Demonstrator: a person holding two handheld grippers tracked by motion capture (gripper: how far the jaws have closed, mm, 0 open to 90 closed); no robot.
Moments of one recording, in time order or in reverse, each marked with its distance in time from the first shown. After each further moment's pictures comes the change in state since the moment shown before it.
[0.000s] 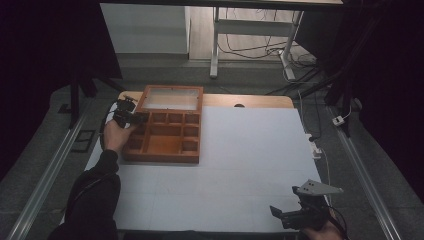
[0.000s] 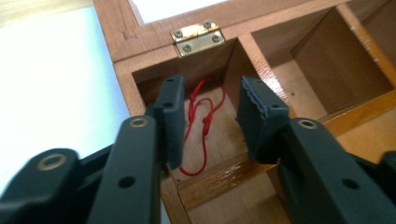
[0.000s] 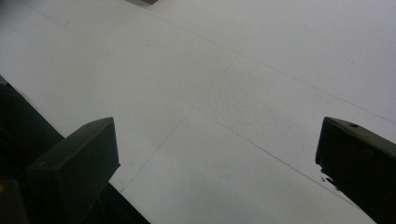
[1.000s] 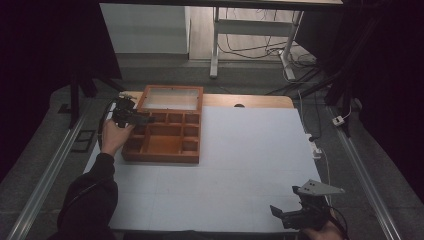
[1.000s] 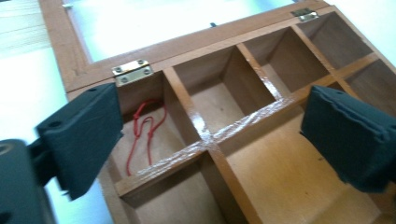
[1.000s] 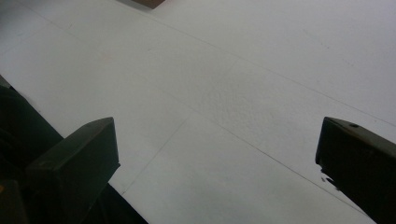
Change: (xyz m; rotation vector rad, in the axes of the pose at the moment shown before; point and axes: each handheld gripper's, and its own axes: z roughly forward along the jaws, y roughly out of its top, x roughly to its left) left arm -0.024 -0.001 -0.030 -0.104 -0.121 0.043; right arm -0.001 0.000 -0.001 -0.013 0.007 0.003
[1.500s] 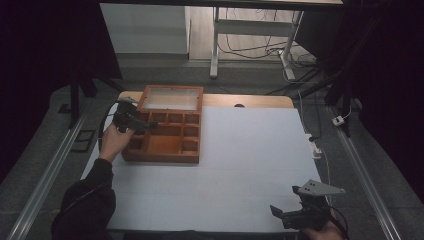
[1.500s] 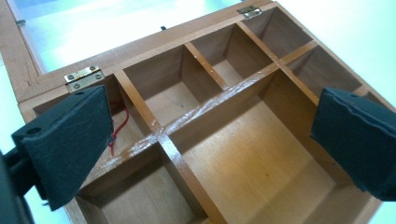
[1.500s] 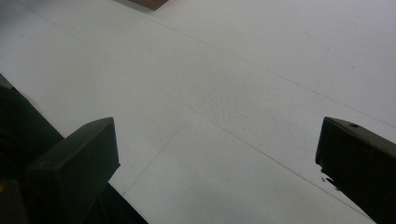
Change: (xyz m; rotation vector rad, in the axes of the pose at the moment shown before) left arm -0.020 -0.008 -0.015 -0.036 -0.084 0.075; right arm 0.000 0.000 0.000 -0.009 0.002 -0.001
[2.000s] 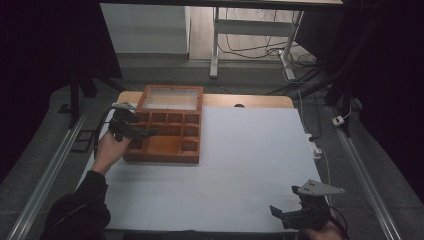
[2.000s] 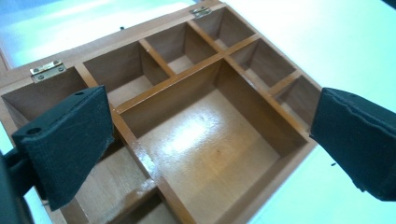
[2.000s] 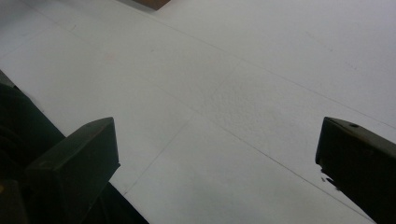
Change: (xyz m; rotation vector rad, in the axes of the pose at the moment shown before) left arm -0.039 -0.012 -0.034 -0.028 -0.038 0.048; right arm 0.000 0.001 0.001 0.004 0.007 -0.007
